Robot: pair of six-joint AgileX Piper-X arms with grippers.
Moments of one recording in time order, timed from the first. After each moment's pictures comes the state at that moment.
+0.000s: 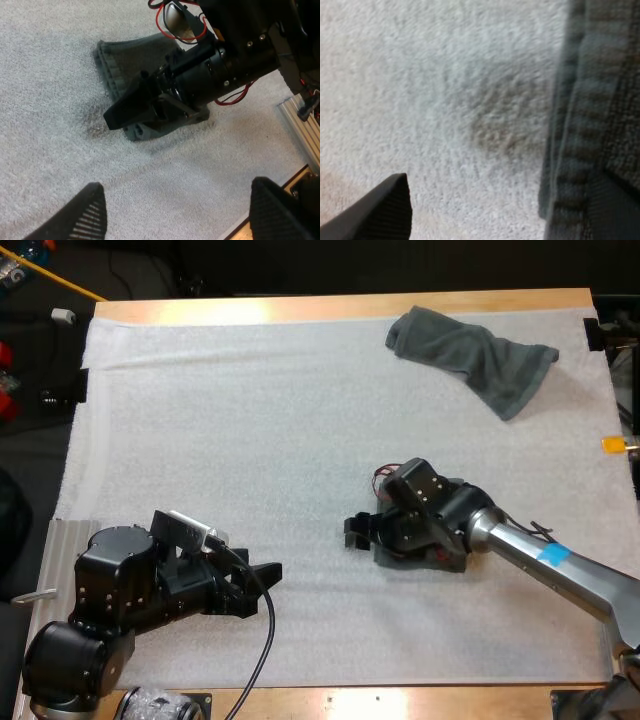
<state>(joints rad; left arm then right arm) -0.25 0.61 -0.80 1.04 0.61 -1.99 0.71 1.66 -0.94 0.51 -0.31 -1.08</state>
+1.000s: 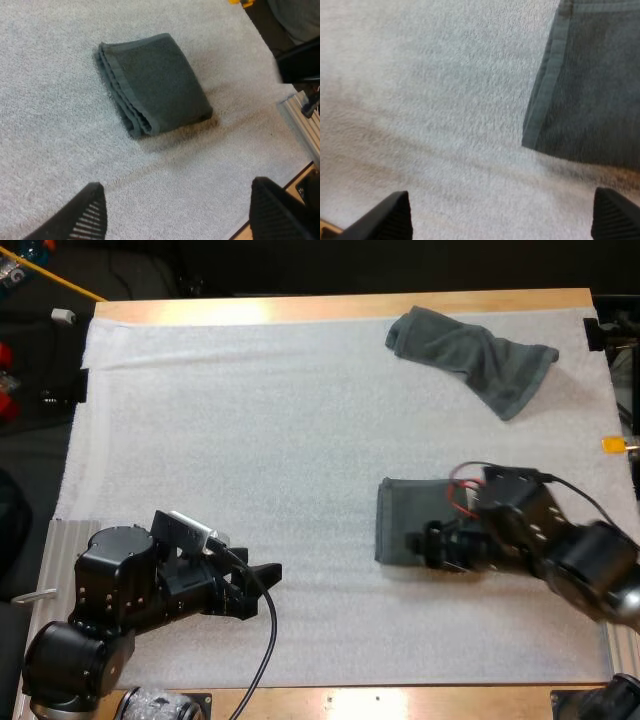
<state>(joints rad) -0.25 0.61 -0.80 1.04 0.60 -1.96 0.71 1.01 -0.94 0.94 -0.13 -1.19</state>
